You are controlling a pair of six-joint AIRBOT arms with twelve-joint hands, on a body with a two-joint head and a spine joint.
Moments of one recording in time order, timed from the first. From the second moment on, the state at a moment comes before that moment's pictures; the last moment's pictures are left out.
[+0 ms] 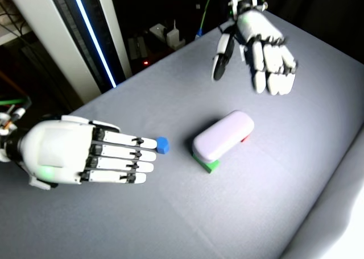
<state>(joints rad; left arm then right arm) 0.87 -0.98 1.03 -0.16 -1.10 0.85 -0.95 -0.92 1.21 -0.16 1.06 -0.46</state>
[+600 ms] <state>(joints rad) 1.15 -0.84 0.90 -0.32 -1.29 0.87 -0.73 -1.07 1.33 -0.53 0.81 -0.29</state>
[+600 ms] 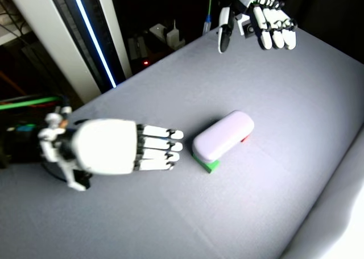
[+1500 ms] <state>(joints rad) 1.15 -0.85 0.90 -0.32 -1.30 0.87 -0.68 -1.17 1.43 -0.63 0.65 -0.21</state>
